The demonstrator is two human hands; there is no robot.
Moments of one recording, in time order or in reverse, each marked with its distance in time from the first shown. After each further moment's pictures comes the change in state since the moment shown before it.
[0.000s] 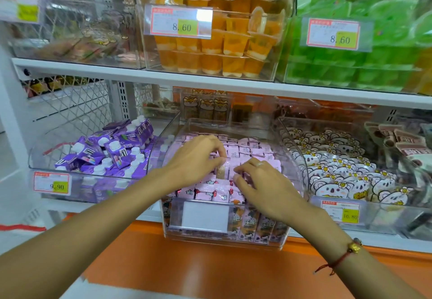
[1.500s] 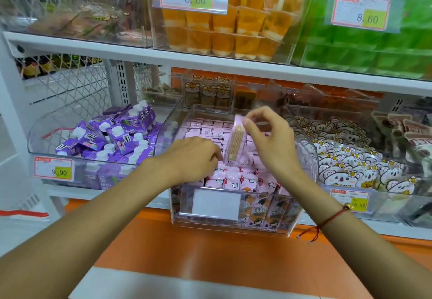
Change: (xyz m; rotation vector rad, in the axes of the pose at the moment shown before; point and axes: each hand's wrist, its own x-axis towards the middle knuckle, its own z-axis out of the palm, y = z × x) left_hand -0.025 -0.002 -0.016 0.265 -0.235 -0.066; right_hand 0.033 -0.031 -0.015 0.615 0.488 0.064
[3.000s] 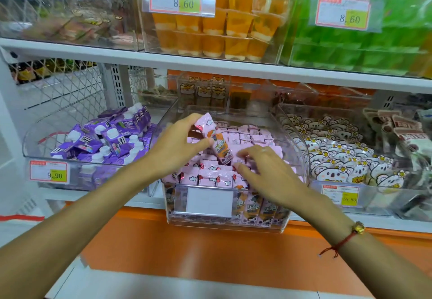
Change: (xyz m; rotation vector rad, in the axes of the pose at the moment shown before) left_hand -0.008 -0.006 -0.007 -0.645 0.339 -0.019; right_hand -0.032 0.032 -0.019 -0.504 -0.422 -0.001
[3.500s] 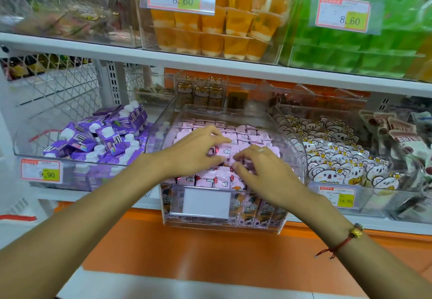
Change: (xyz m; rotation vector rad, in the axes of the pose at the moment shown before) left_hand 0.018 -0.003 0.021 0.374 -0.346 0.159; right_hand 0.001 -0.004 -0.002 -0.094 0.020 -0.054
